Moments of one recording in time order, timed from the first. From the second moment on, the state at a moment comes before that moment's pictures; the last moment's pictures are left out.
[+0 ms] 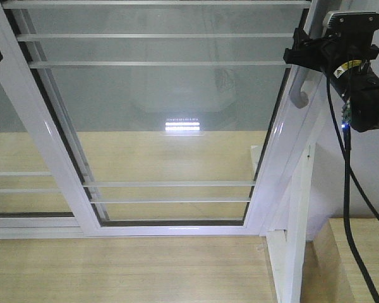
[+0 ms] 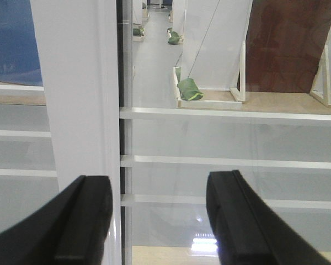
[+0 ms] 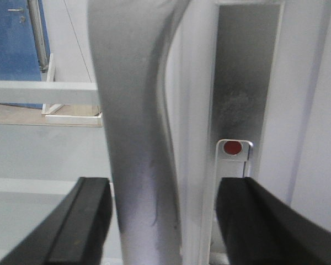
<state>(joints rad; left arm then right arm) -0.02 1.17 -0.76 -0.08 -0.21 0.01 0.05 1.90 -1.08 -0.10 -0.69 0.10</state>
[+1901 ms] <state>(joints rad) -0.05 1.19 -0.76 0.00 -0.06 0.02 0.36 1.64 -0.95 -0.26 -0.56 0.06</state>
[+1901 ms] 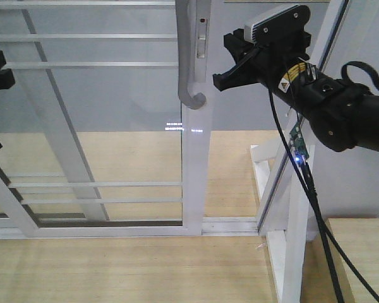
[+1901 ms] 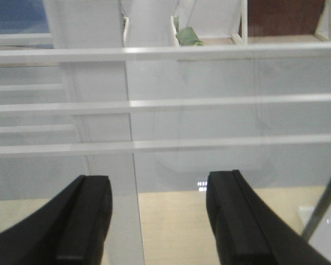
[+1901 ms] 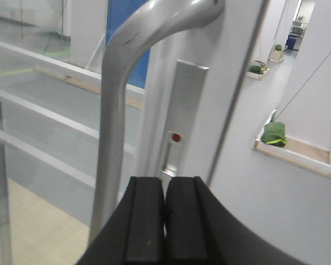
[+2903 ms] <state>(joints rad) -0.35 1.79 -1.10 0.03 -0.41 -0.04 0.36 1.49 -0.84 -0.21 -0.35 -0.03</state>
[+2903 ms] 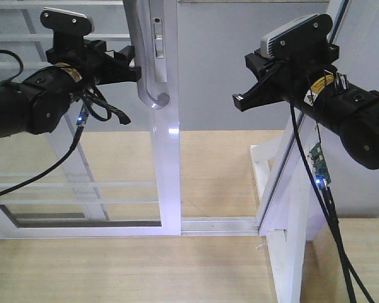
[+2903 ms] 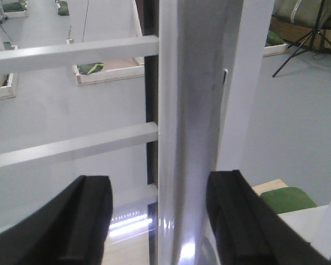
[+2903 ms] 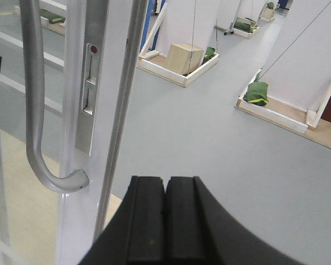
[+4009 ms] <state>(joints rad) -0.35 1.91 -1.34 0.04 -0.19 -0.08 0.36 1.49 -0.84 -0.21 -0.35 -0.04</state>
